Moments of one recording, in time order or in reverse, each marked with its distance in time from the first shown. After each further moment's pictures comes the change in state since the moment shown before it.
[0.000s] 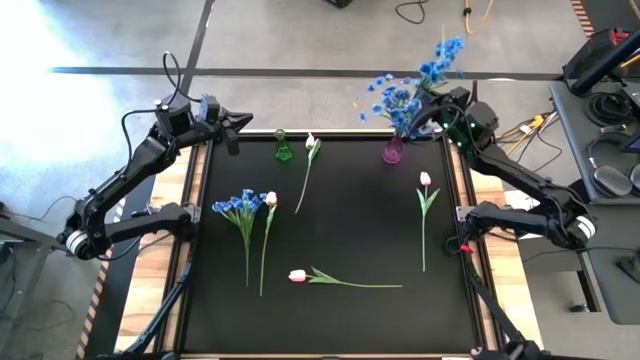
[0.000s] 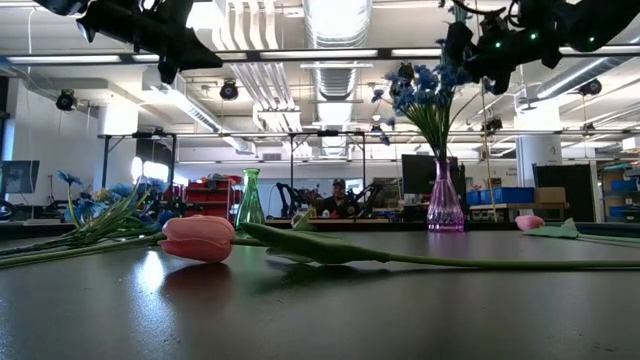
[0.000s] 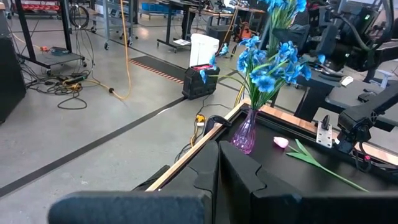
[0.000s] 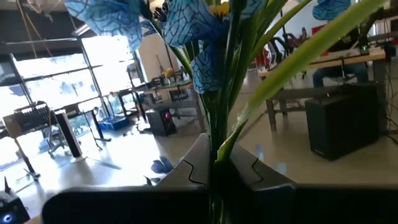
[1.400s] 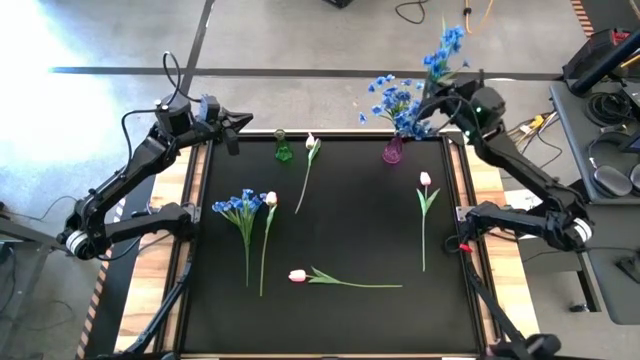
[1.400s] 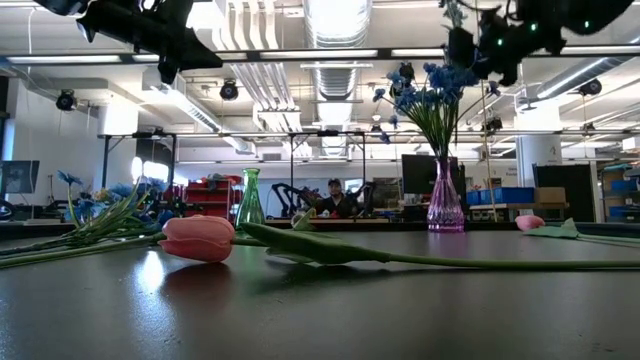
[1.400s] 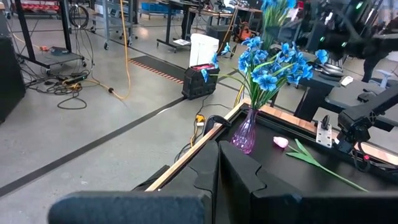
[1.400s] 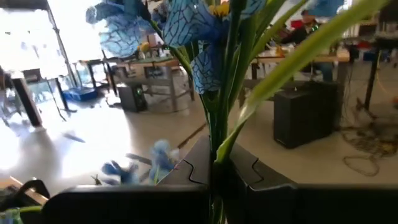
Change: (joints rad) left arm 0.000 0.000 0.000 0.000 0.000 0.000; right arm -0.100 0.011 0.111 -0.212 -0.021 -0.109
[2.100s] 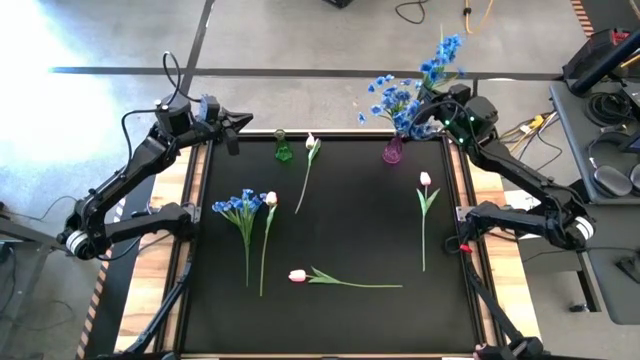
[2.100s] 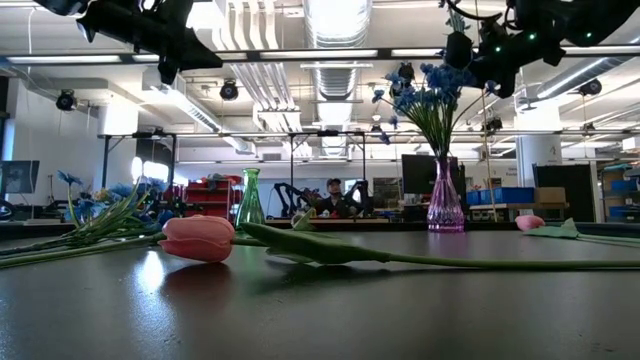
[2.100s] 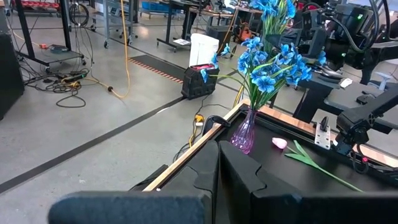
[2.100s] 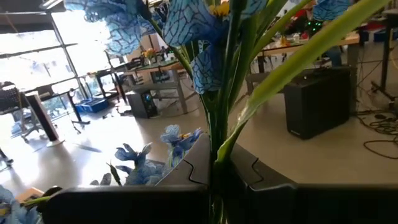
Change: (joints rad) left arm 0.000 0.000 0.000 0.000 0.000 -0.014; right arm 0.061 -0.002 -0.069 0.074 0.047 0.090
